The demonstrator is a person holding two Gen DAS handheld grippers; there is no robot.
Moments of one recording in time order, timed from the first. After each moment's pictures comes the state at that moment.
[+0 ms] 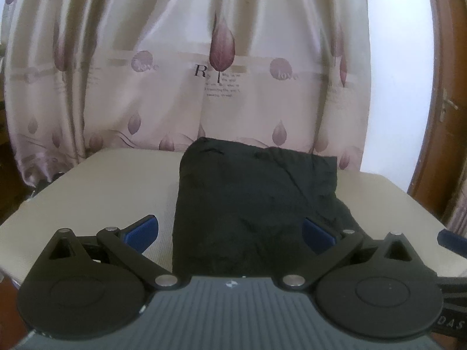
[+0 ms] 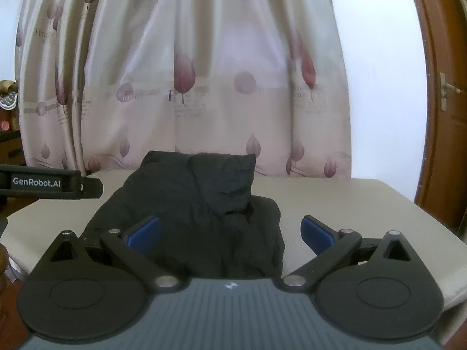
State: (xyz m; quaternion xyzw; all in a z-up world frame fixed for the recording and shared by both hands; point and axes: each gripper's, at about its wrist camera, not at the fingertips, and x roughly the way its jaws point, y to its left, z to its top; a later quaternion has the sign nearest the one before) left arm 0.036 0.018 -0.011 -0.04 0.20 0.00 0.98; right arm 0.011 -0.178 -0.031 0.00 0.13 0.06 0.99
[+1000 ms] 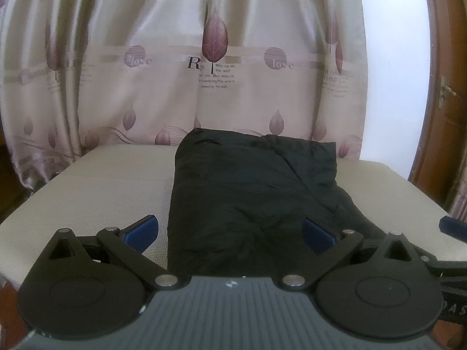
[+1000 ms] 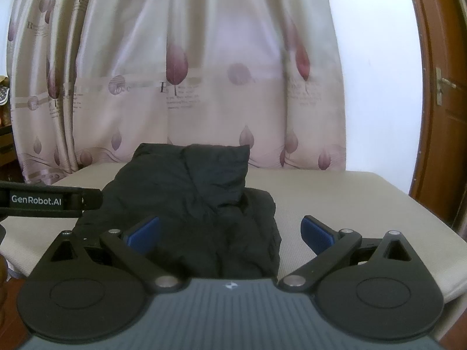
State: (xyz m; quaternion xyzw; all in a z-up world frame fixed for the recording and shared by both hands) left arm 0.043 0.010 -0.021 -0.02 0.21 -0.01 0.98; right arm 0.020 -0.174 -0.033 0.00 0.15 0.04 0.99
